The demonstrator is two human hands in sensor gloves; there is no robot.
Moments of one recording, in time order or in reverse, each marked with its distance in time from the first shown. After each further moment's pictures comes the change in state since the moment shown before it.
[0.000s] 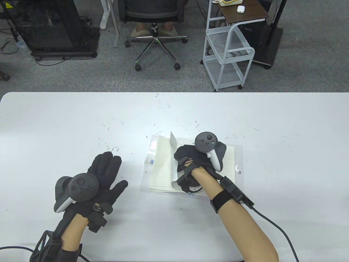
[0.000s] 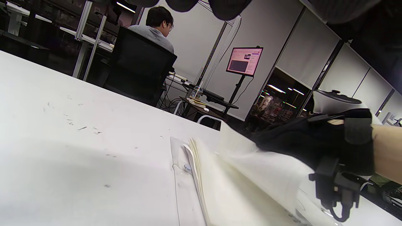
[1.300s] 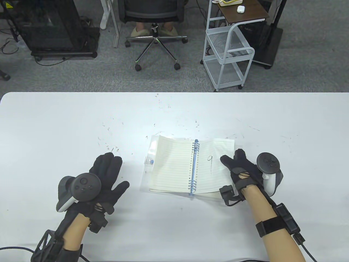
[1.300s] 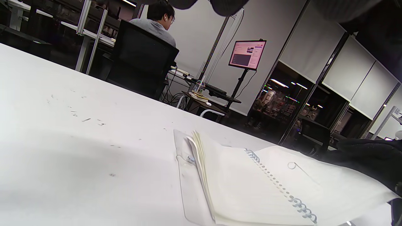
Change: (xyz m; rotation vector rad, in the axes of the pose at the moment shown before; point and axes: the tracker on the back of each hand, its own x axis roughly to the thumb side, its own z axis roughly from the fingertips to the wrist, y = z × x) left_hand 0.002 -0.005 -0.002 -0.028 0.013 -0.004; right_hand -0.128 -0.104 0.064 -0.144 0.122 -0.523
